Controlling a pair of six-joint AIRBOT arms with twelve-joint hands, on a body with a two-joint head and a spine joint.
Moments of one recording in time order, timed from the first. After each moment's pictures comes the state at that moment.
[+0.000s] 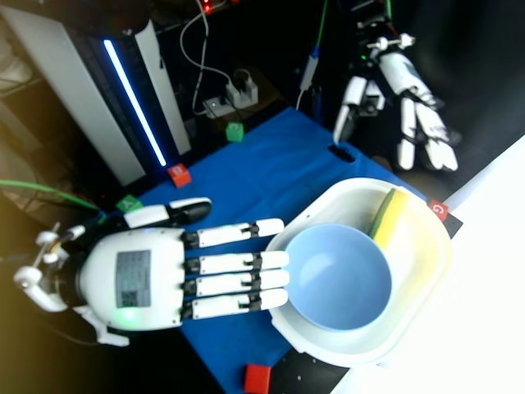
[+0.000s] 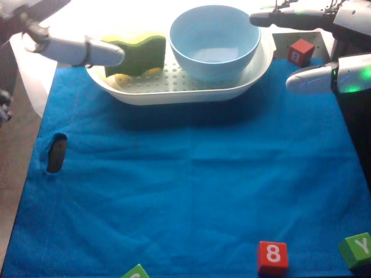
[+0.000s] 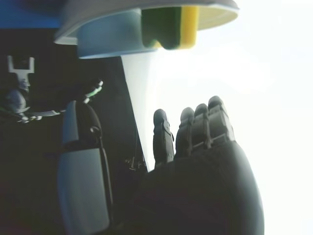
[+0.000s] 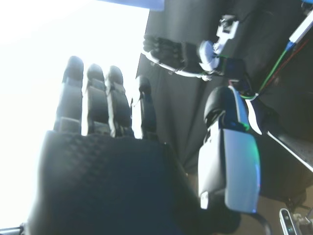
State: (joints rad) left arm 0.55 -1.12 1.53 0.24 -0.59 0.43; right arm -0.72 -1.19 1.69 -0.54 0.96 0.08
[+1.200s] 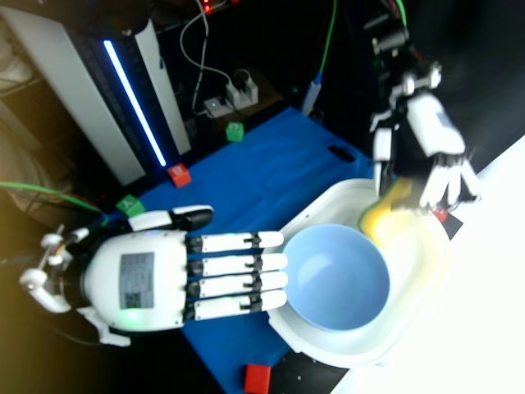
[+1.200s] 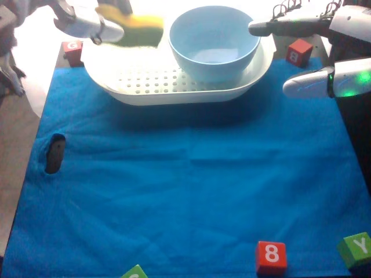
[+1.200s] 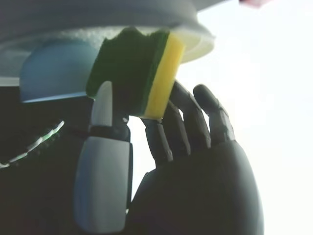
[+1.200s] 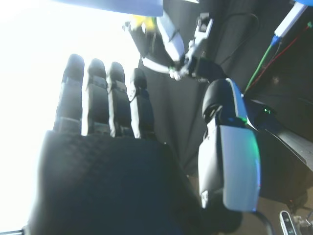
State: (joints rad) left arm 0.42 -1.21 1.64 0.31 -0.40 0.43; right arm -0.73 -1.21 1.69 -0.54 0.96 0.08
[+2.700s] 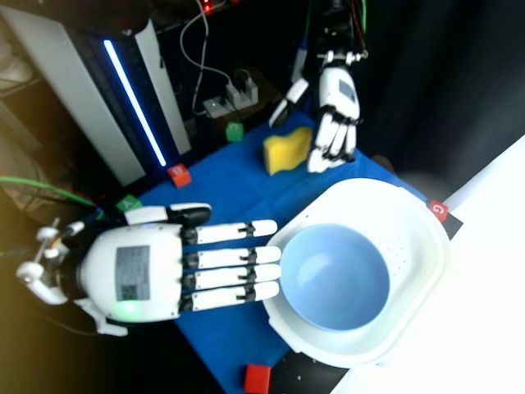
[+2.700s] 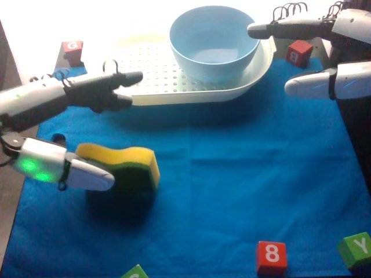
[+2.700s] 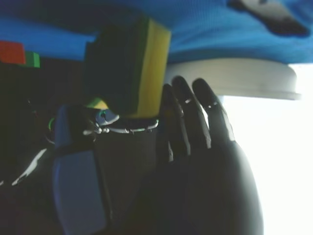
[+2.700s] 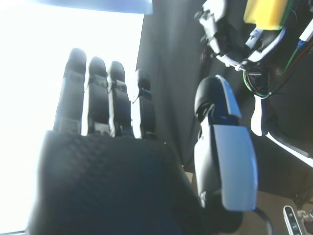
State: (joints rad) left arm 0.94 -0.89 1.16 0.23 -0.89 0.37; right arm -0.74 -1.17 1.64 -0.54 0.95 0.10
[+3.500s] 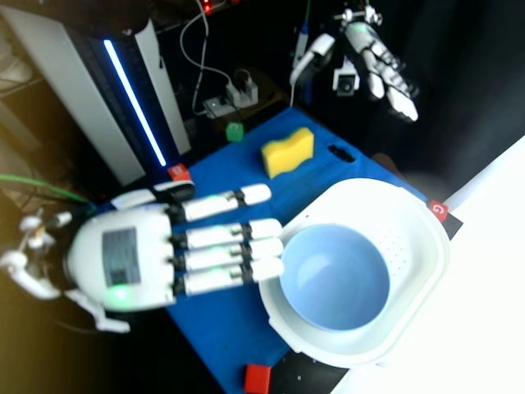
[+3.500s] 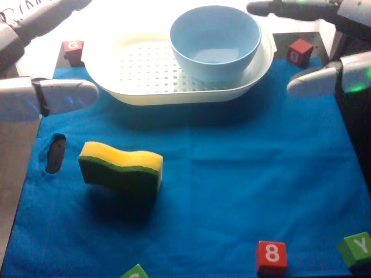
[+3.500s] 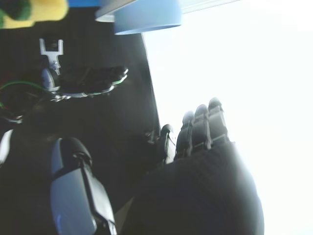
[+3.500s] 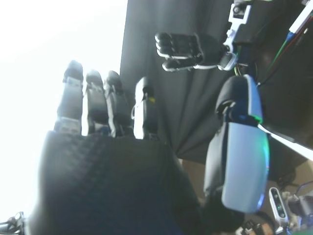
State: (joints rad) left arm 0.95 -0.89 1.17 -0.08 -1.07 0.58; right arm -0.69 -1.22 1.71 -0.52 1.04 0.10
